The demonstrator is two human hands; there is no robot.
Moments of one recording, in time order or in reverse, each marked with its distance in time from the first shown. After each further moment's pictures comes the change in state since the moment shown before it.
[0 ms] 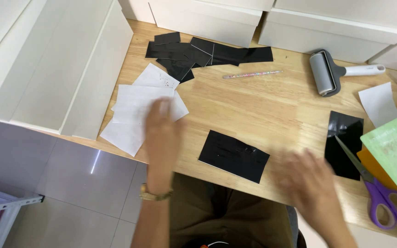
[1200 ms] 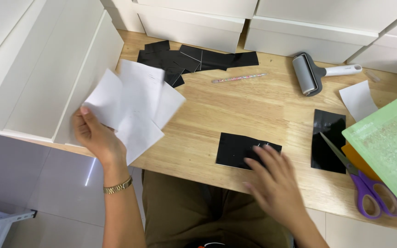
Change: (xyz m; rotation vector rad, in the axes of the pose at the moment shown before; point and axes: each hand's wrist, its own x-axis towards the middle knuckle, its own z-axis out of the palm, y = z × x) left_hand 0.033 -0.060 -0.051 -0.921 0.633 -0.868; right_hand 0.036 -0.062 0.006 0.015 0.005 -0.025
